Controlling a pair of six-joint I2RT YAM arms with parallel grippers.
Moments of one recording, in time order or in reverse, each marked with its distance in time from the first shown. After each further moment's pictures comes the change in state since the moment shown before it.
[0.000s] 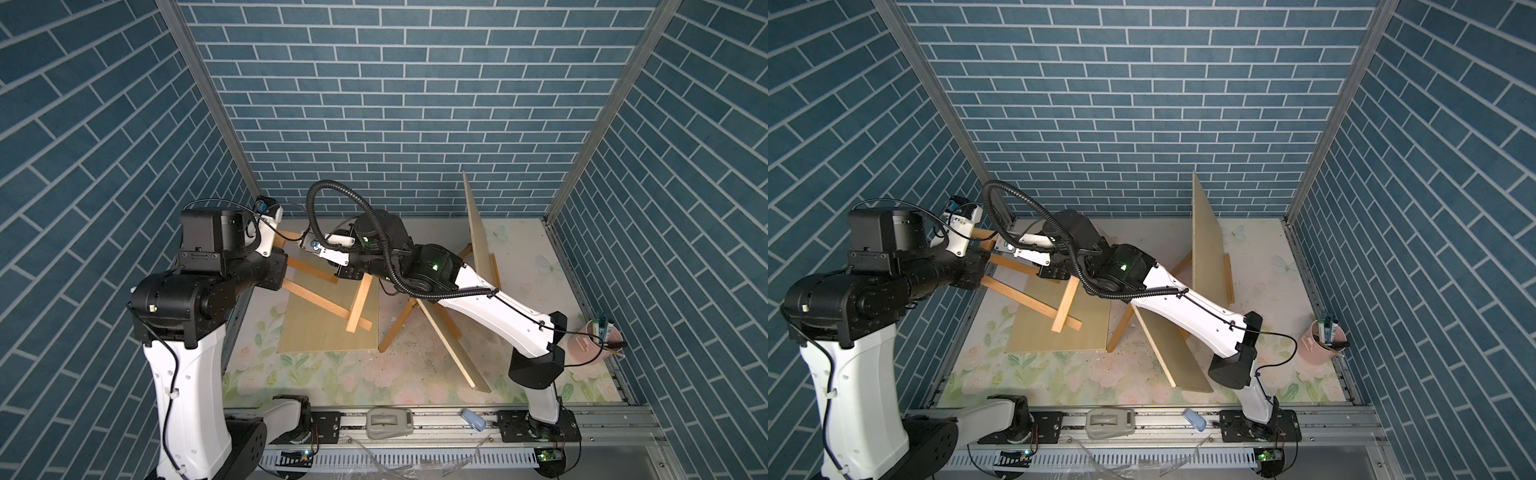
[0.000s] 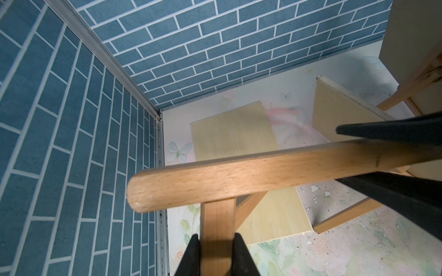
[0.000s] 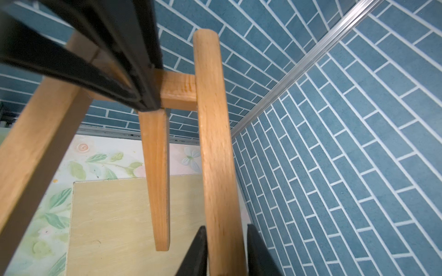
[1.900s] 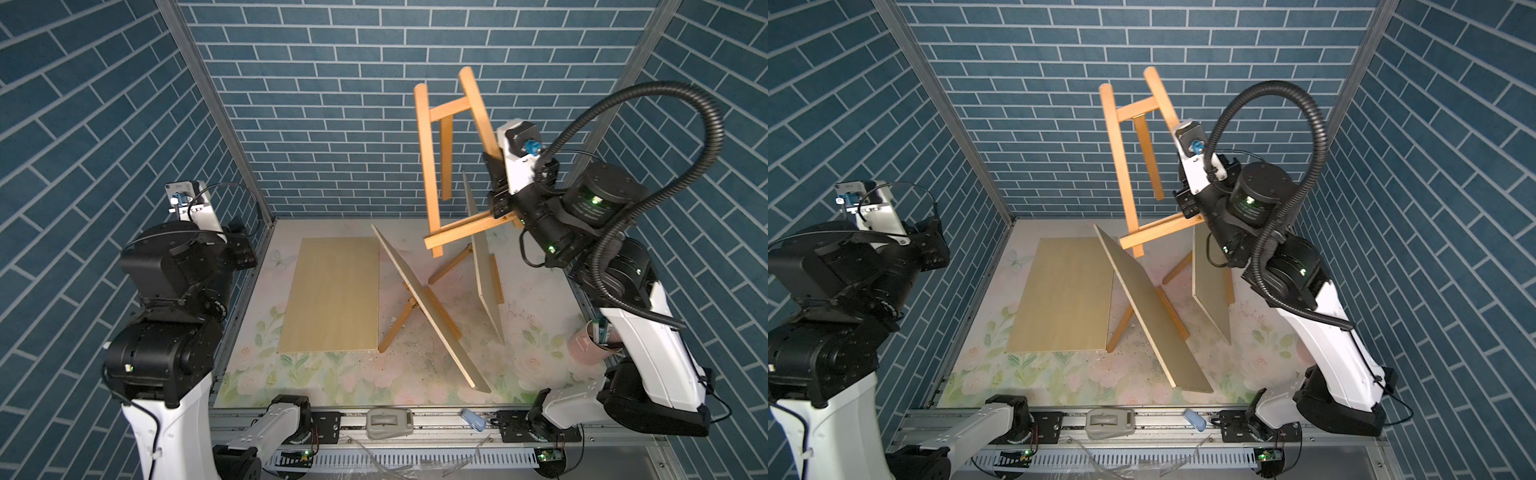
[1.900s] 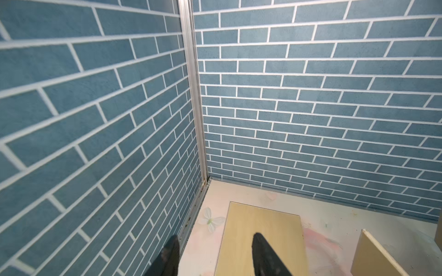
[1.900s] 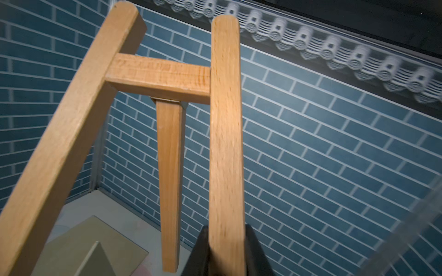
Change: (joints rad) left arm -0.006 -0.149 -0.133 0.440 -0.309 -0.279; right arm -0.315 -0.640 -0.267 0.099 0.373 0.204
